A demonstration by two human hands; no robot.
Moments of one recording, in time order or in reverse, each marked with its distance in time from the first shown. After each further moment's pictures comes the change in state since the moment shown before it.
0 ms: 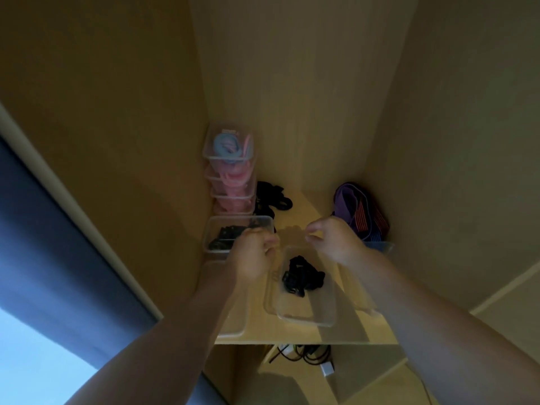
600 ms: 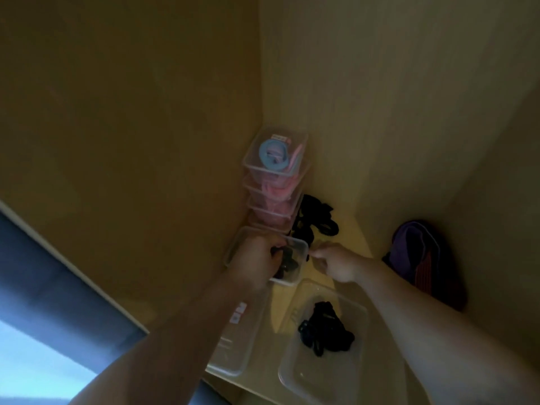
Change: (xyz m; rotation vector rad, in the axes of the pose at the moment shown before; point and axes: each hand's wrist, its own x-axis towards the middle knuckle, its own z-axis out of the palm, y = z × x) left_hand 0.047 -0.030 -0.013 0.007 0.123 -0.250; right_hand 0.145 0.026 0.061 -0.262 -0.572 -0.217
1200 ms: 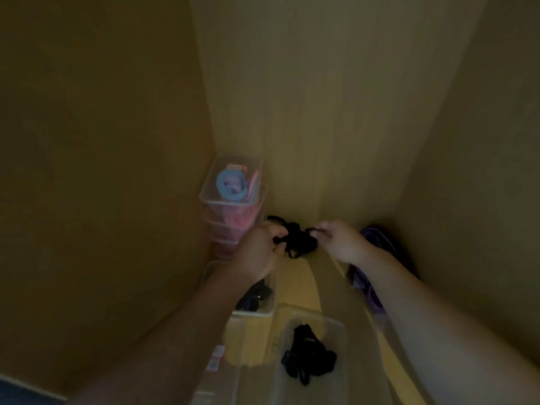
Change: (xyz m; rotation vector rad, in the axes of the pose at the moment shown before) left_hand 0.071 0.039 0.006 -0.061 -0.114 0.155; right_hand -0.058 0.007 -0.082 0.455 0.462 0.084
